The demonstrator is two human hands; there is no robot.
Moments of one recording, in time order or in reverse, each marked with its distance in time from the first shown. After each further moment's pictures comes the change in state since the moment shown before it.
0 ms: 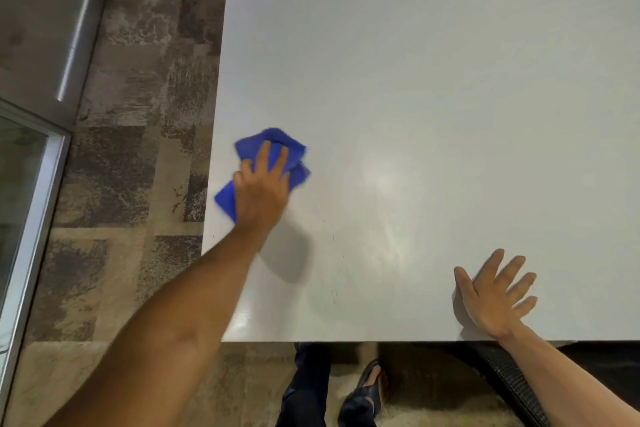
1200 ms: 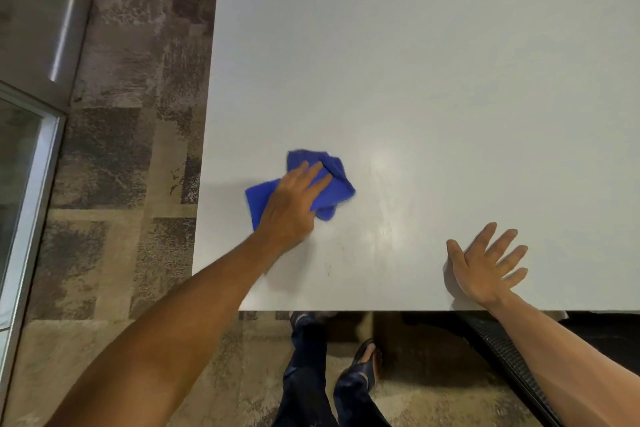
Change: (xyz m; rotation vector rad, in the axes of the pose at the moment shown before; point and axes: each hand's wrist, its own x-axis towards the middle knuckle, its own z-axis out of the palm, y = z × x) left_hand -0.067 0.051 -0.011 -0.535 -0.233 0.300; right_hand 0.005 0.002 0.013 0.003 0.133 -0.006
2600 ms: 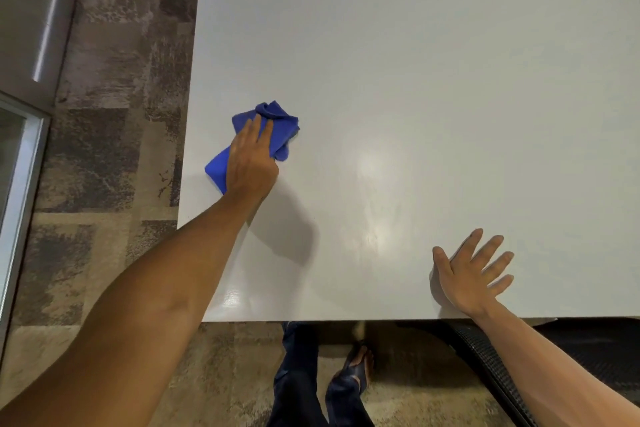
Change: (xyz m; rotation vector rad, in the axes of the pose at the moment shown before) left_hand 0.072 -0.059 -0.017 0.156 0.179 -0.324; right_hand 0.000 -0.003 -0.004 0.035 0.034 -0.037
